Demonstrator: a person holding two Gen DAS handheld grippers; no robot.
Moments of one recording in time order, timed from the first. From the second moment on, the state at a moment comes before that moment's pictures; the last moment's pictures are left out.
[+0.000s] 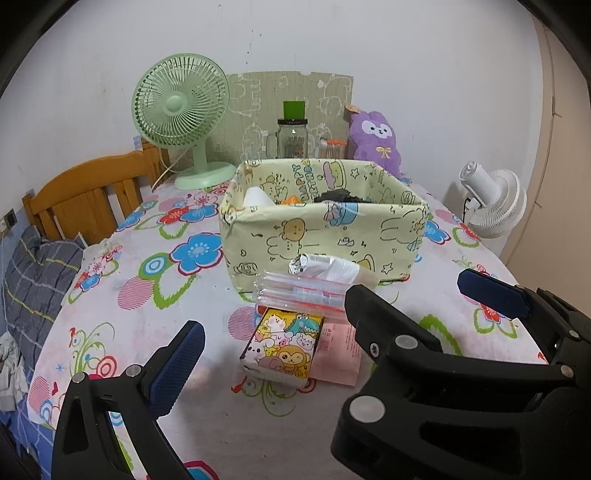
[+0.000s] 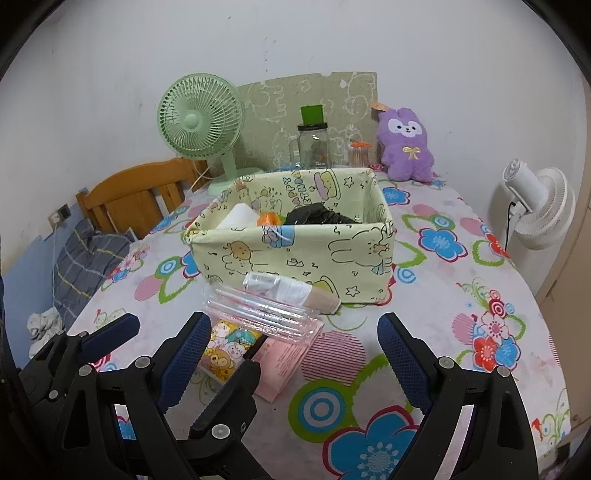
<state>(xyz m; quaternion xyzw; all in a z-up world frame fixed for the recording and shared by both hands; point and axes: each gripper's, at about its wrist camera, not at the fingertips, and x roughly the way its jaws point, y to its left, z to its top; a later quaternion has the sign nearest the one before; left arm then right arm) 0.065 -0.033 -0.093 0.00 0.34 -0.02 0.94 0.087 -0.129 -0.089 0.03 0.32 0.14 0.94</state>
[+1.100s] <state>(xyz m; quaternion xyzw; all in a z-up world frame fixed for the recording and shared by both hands) 0.117 -0.013 -0.140 0.02 0.39 -0.01 0.92 0.146 -0.099 -0.132 -0.01 0.34 0.17 0.92</state>
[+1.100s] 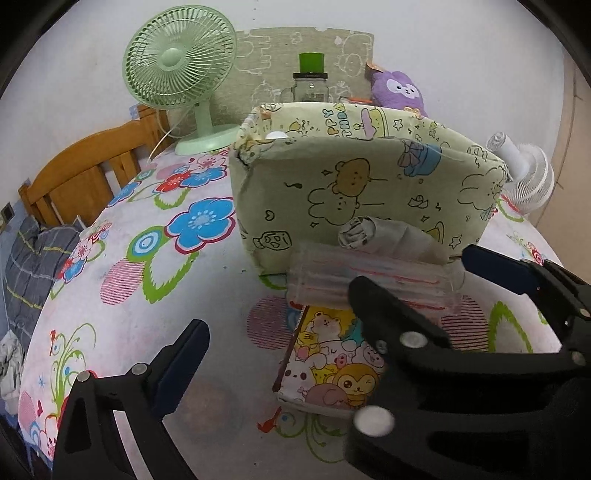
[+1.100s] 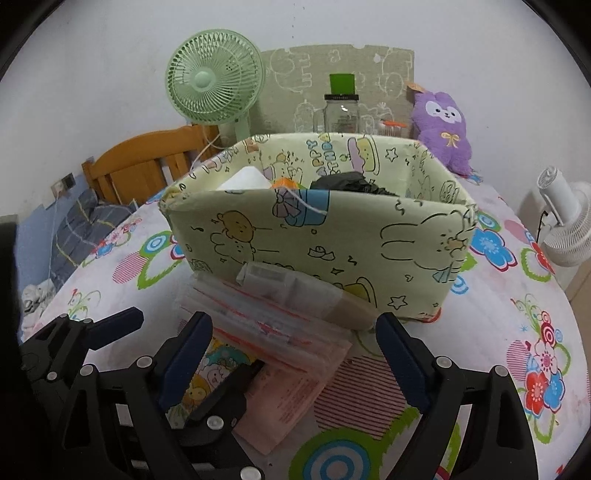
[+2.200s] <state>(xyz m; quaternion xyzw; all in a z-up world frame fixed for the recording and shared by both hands) 0.101 -0.030 -0.139 0.03 0.40 -0.03 0.92 0.120 -0.115 -0.135 0.03 0.37 0.20 0.91</state>
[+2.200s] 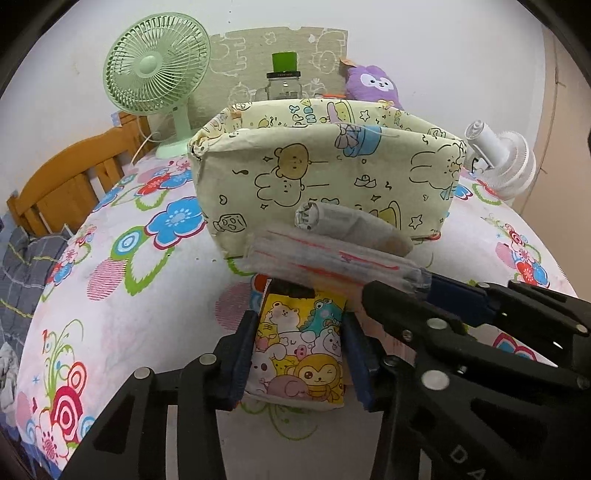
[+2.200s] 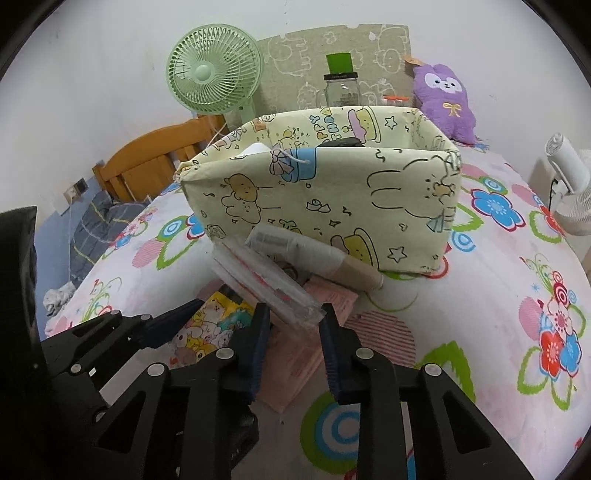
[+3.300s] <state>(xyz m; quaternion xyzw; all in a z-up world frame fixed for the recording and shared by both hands) 0.085 -0.020 -0.137 0.03 0.38 0.01 0.92 0.100 -0.122 -0.129 0.00 0.36 0.19 0.91</state>
